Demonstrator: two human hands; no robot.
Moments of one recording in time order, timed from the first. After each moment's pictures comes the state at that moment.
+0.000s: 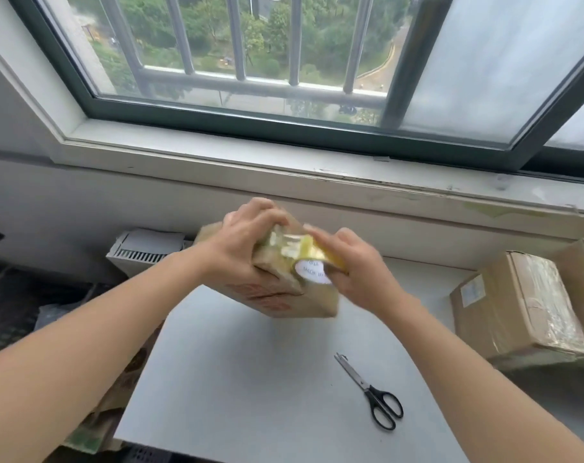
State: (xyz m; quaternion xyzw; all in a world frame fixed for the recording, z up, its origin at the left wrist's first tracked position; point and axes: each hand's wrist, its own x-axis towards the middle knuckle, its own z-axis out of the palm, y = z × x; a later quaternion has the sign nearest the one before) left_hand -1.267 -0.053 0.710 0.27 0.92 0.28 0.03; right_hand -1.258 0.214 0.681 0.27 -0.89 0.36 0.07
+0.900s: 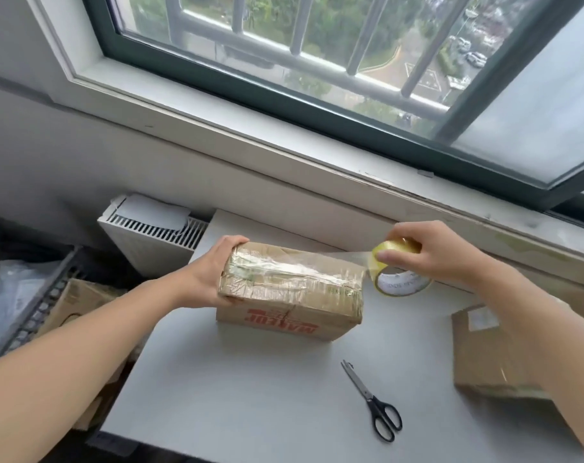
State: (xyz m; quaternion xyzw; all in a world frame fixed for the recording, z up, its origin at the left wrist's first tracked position) left_hand -1.252 -0.170 0.567 0.15 0.87 0.45 0.15; right_hand -1.315 0.216 0.757 0.20 -0.95 0.18 -0.17
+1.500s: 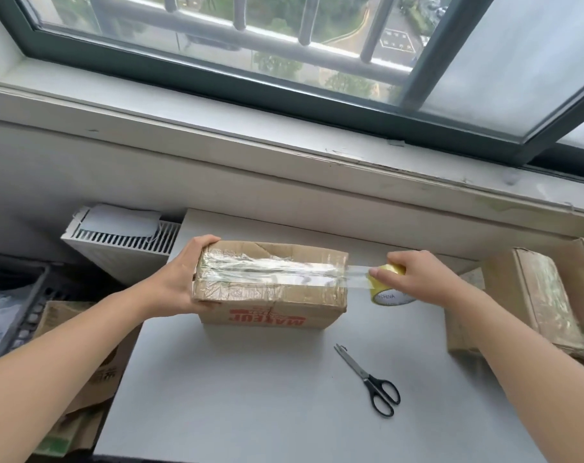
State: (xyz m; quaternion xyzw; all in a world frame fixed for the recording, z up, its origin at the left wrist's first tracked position) left_hand -1.258 -0.171 0.572 0.17 0.87 0.44 0.17; right_hand -1.284 0.284 0.664 0.05 -0.97 0.14 -0.21
